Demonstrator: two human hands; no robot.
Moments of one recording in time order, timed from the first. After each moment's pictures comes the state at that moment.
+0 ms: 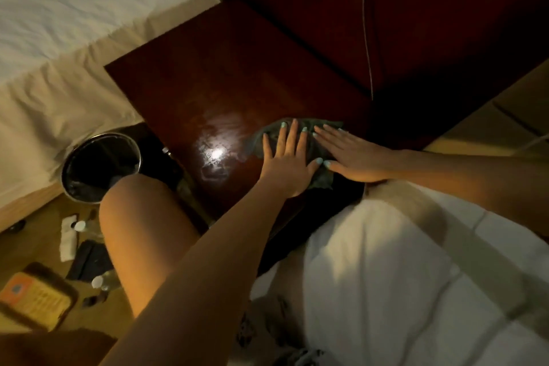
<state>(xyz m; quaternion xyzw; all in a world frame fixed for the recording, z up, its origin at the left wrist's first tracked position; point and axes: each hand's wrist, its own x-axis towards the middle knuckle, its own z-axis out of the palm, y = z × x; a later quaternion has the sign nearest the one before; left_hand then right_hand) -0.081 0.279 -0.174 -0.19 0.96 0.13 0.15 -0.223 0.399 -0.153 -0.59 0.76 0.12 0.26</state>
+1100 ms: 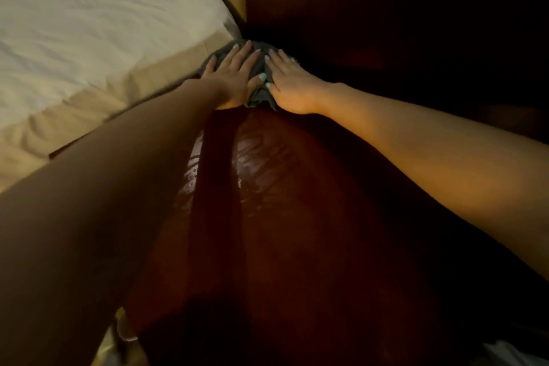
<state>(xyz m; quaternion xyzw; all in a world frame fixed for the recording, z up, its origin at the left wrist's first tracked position) -0.286 -0.102 -0.177 -0.24 0.96 0.09 0.12 -0.386 0.020 -0.164 -0.55 0.81 0.01 0.19</state>
